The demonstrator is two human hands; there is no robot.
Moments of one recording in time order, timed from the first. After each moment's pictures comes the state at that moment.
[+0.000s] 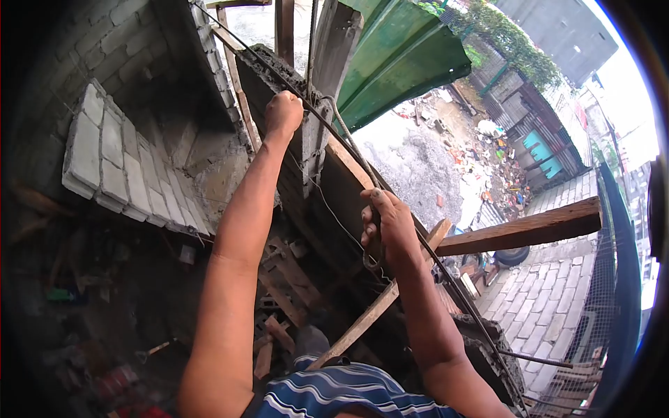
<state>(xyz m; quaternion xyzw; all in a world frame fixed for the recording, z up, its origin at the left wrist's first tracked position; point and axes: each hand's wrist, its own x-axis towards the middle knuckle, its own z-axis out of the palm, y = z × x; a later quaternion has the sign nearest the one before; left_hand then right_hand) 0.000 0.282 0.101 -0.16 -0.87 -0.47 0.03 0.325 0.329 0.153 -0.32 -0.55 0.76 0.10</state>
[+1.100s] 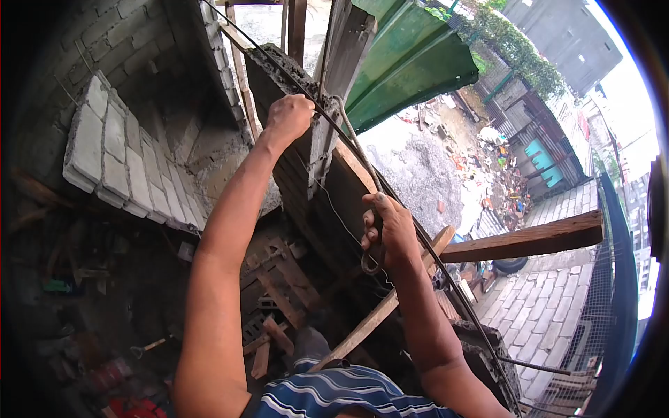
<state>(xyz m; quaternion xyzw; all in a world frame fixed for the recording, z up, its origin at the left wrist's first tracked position) -0.014 0.250 0.102 -0.46 -0.83 -0.25 0.18 0.314 0.319 0.145 -0.30 -0.51 0.80 0.11</state>
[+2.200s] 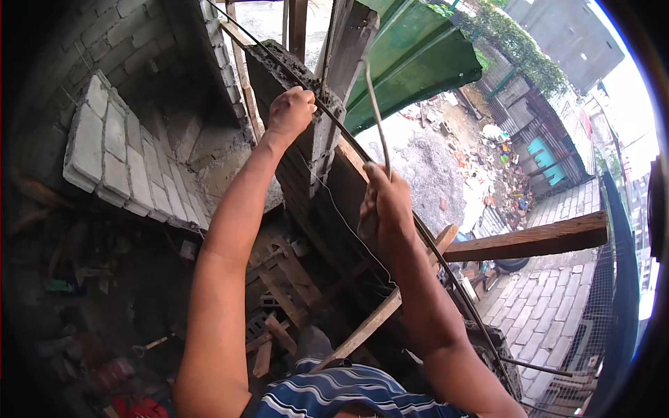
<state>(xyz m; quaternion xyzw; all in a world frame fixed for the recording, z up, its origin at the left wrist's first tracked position) -0.014 0.254 0.094 -0.42 -0.82 -0.34 0.17 0.264 0.332 0.144 -0.31 -0.55 0.75 0.17</state>
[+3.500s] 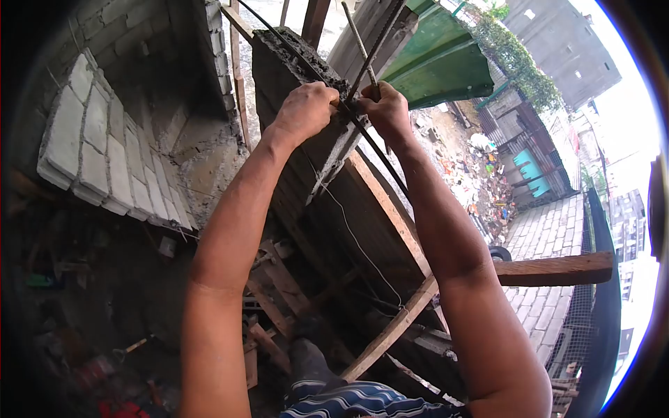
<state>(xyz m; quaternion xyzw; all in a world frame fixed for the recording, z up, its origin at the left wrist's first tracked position) -0.040 0.242 0.104 -0.46 -0.81 -0.34 0.07 0.051 0.419 0.115 -0.16 -0.88 0.37 0.26</state>
